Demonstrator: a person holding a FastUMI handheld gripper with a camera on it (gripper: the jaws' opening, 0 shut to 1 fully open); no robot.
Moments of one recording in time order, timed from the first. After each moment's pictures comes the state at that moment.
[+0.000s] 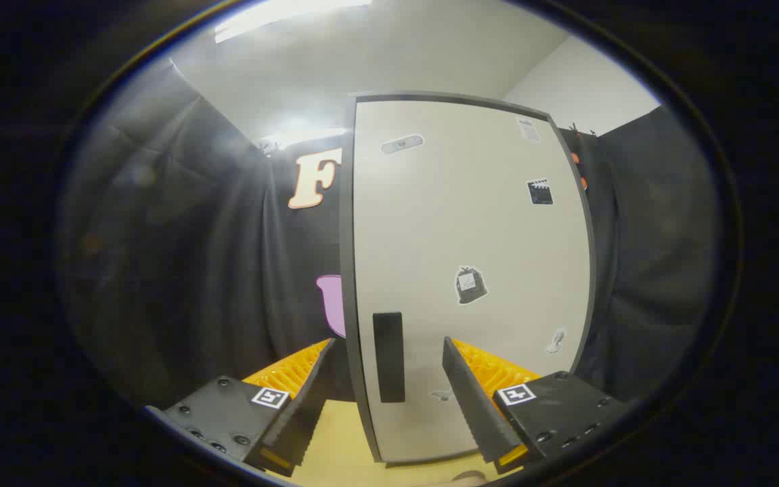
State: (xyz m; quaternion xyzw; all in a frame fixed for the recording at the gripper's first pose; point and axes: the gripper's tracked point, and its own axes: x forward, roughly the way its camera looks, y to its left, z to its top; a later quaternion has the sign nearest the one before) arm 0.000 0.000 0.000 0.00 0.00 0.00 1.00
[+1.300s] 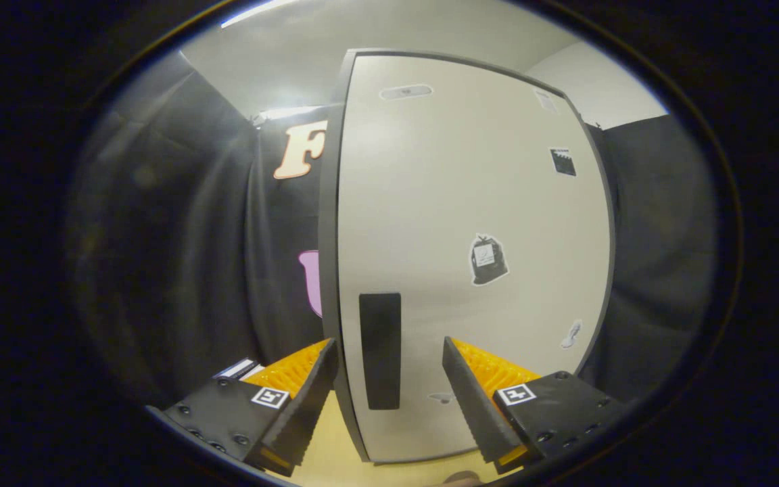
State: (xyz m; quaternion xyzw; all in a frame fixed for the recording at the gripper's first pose) arm 0.061 -0.004 -0.041 -0.02 0.05 -0.03 1.00
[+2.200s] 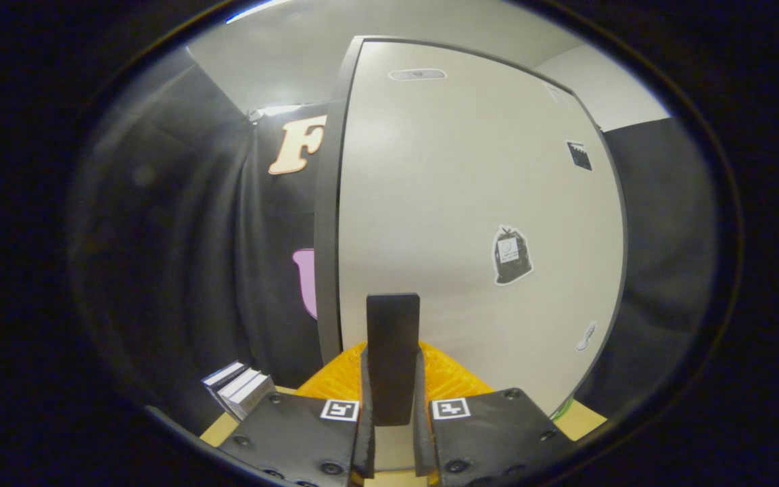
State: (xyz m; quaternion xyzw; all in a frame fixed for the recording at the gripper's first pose) arm 0.083 0.003 -0.048 -0.02 0.04 -0.04 1.00
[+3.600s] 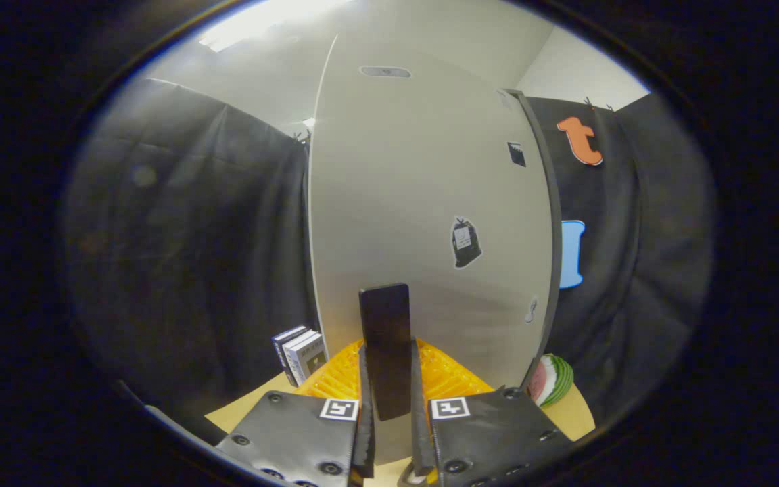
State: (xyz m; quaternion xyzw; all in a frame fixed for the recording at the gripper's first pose) arm -0.074 -0.083 -0.022 0.01 0.08 0.12 0.99
